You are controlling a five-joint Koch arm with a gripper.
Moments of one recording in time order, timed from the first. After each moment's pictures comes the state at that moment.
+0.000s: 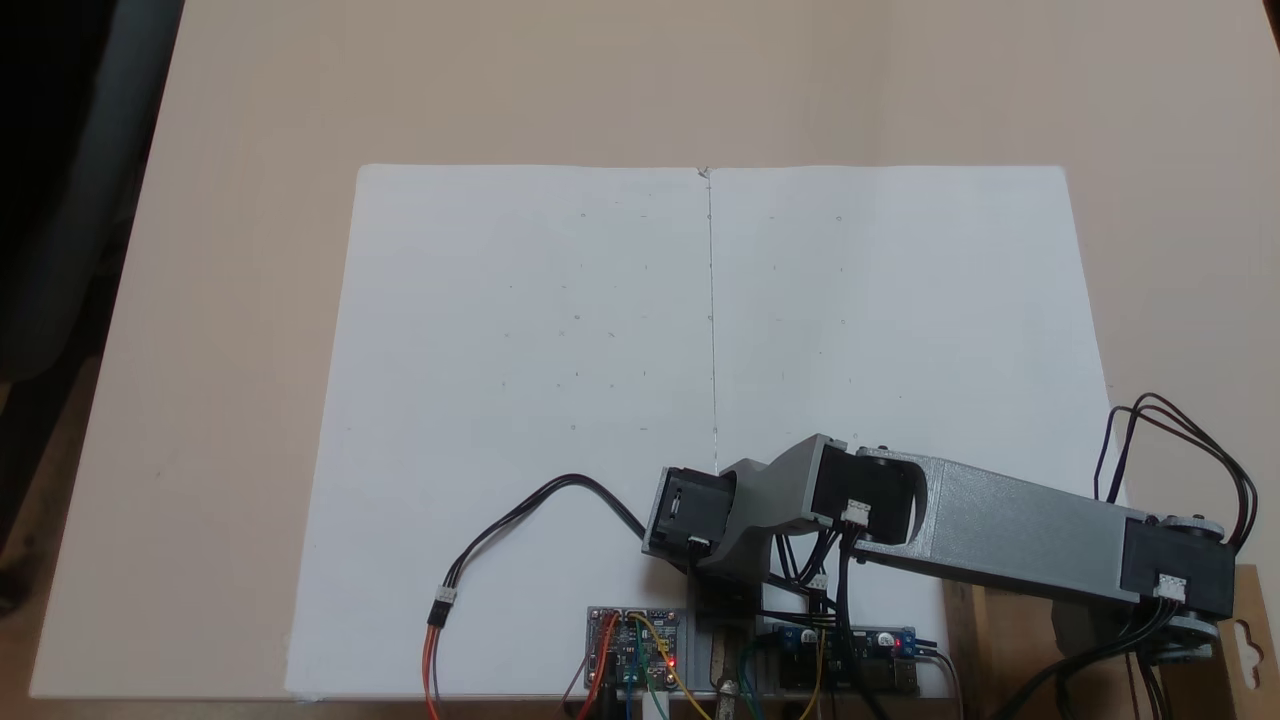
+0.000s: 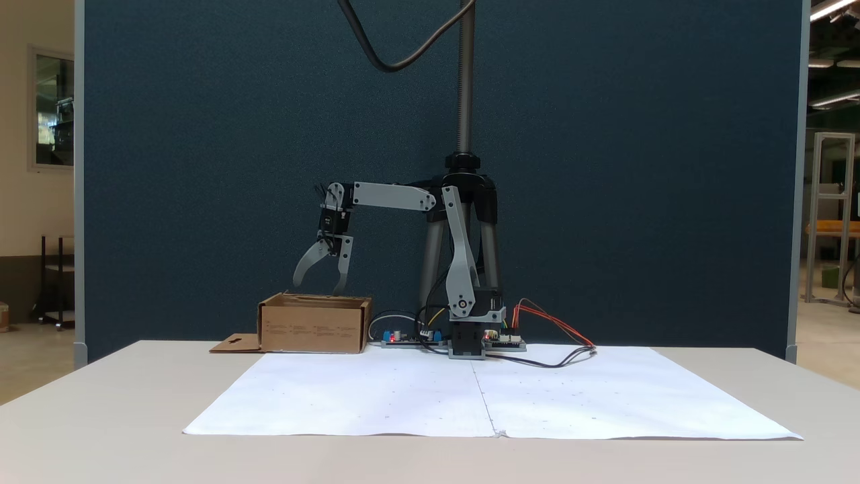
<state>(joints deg) 104.3 77.1 43.3 80.1 -21.5</state>
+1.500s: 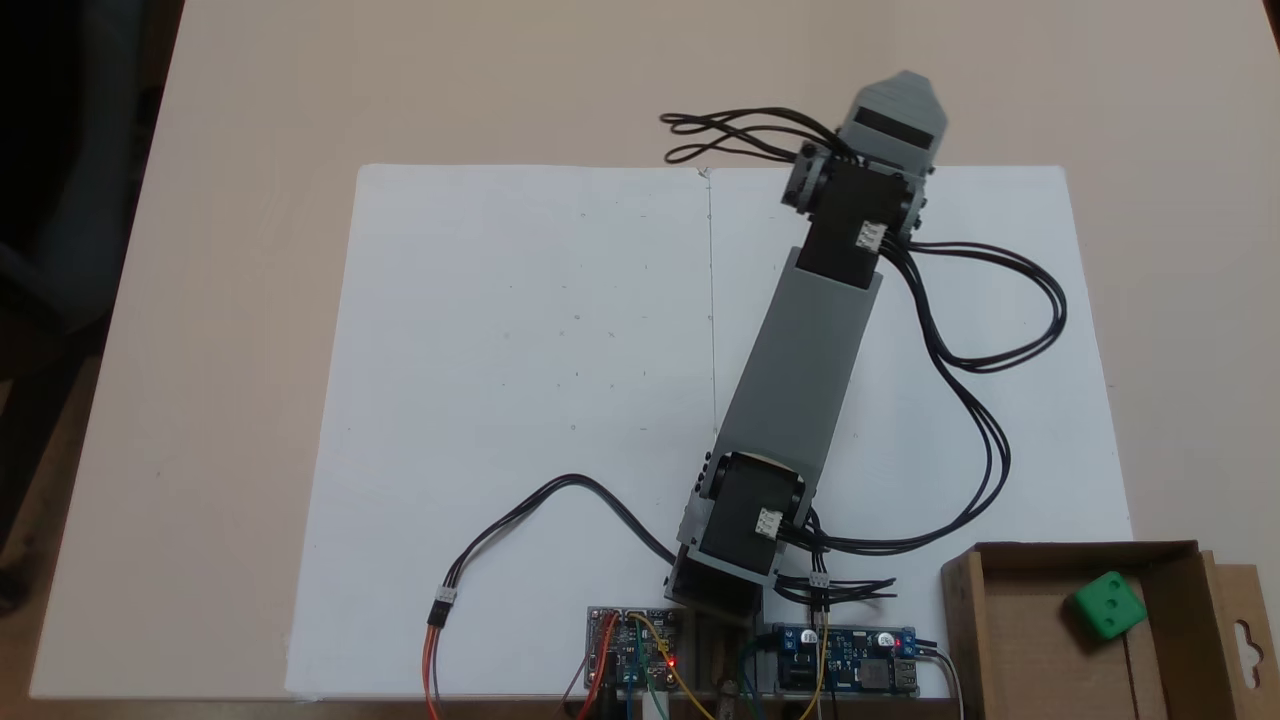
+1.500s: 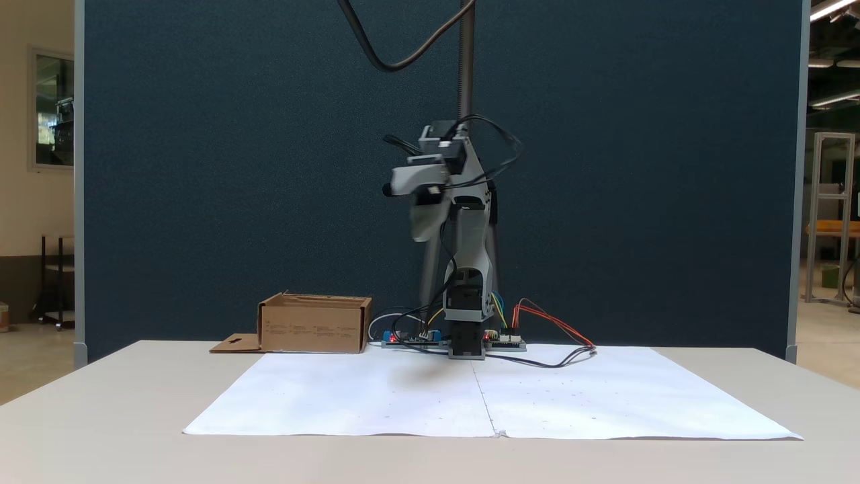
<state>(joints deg) 18.2 101.9 43.5 74.9 3.3</state>
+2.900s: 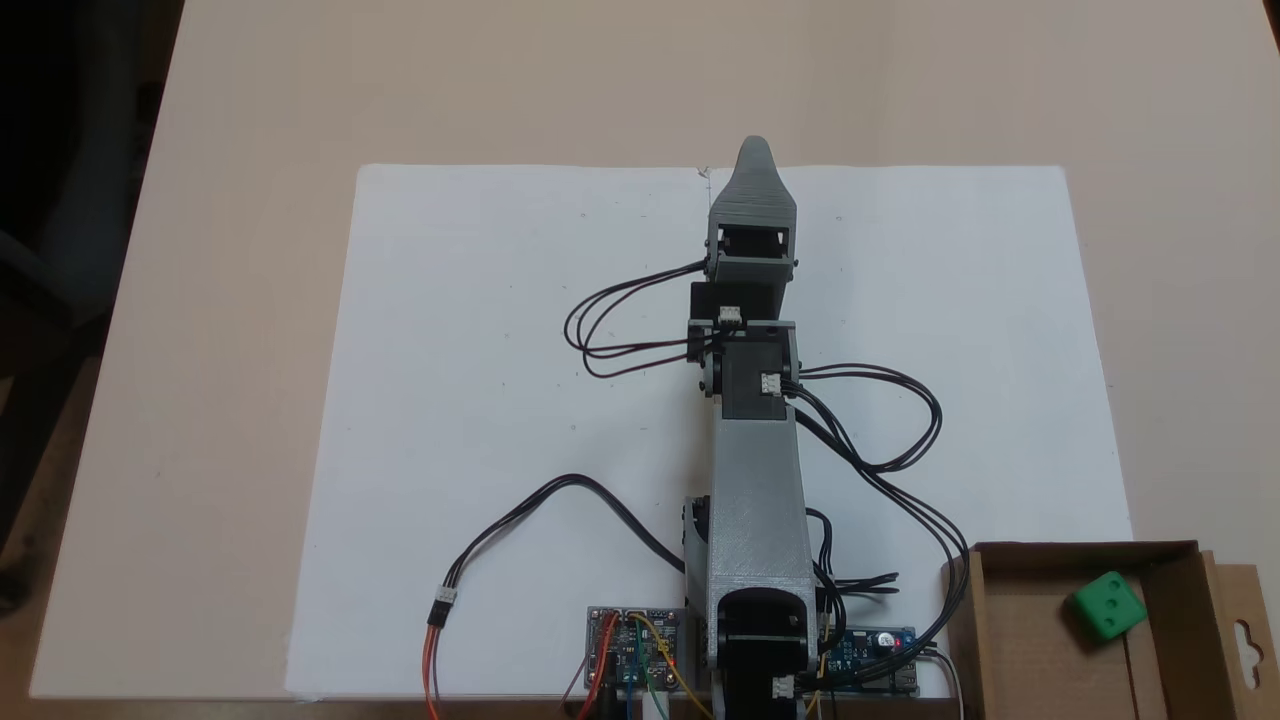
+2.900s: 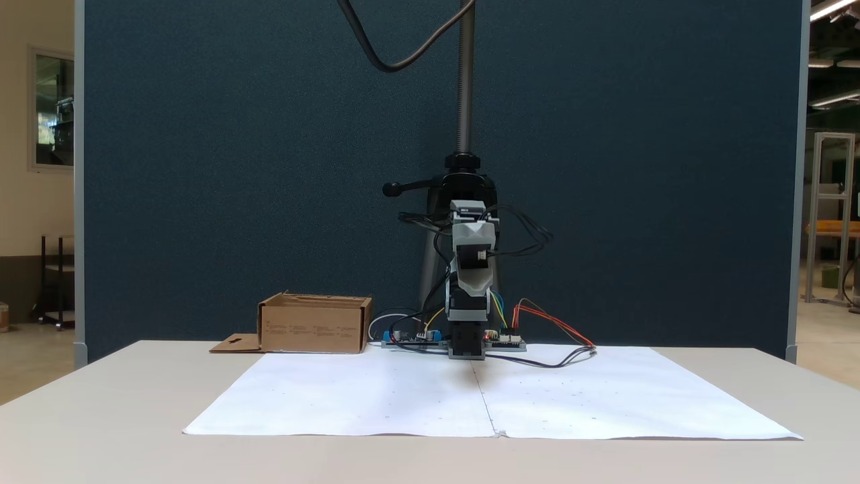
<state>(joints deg) -0.1 129.3 109.1 10.4 3.3</state>
